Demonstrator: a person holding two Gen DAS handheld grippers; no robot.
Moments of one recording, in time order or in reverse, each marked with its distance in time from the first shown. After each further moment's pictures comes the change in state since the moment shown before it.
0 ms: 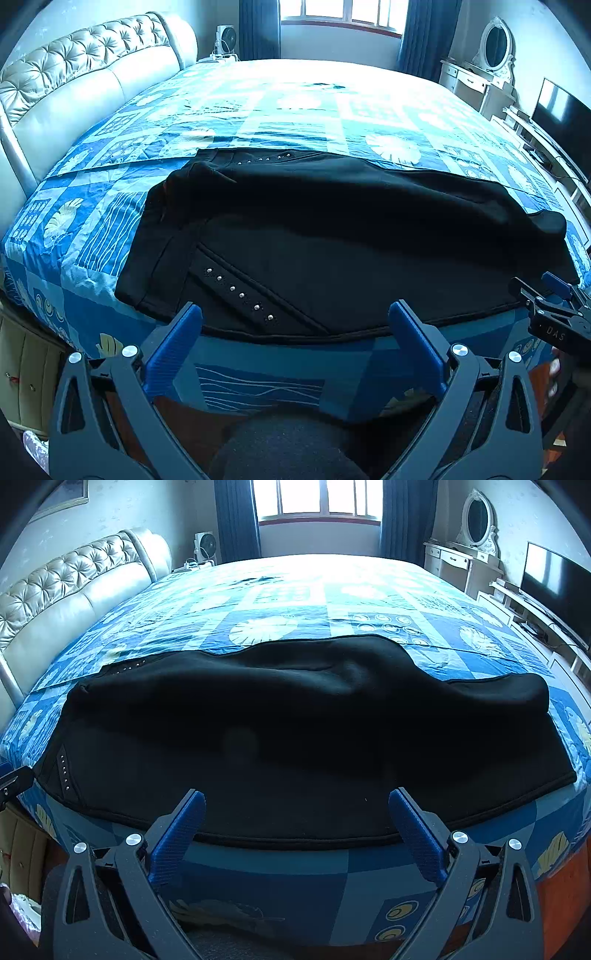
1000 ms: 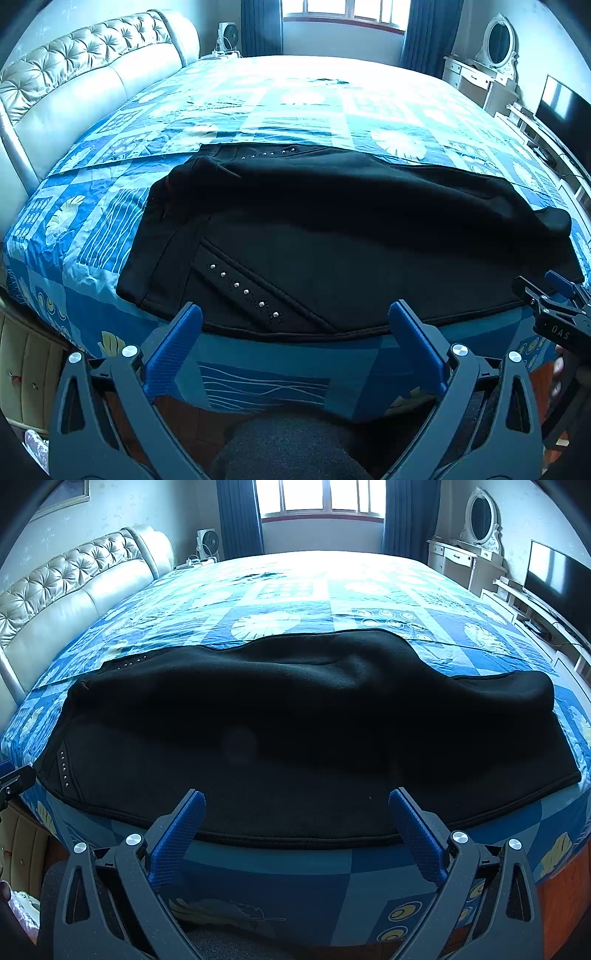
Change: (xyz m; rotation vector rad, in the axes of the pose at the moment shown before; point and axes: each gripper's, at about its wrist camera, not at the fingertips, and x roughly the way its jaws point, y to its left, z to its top) left arm 0.007 0.004 -0.003 -0.002 0.012 0.018; right arm 0.005 0.000 -0.003 0.001 0.013 0.012
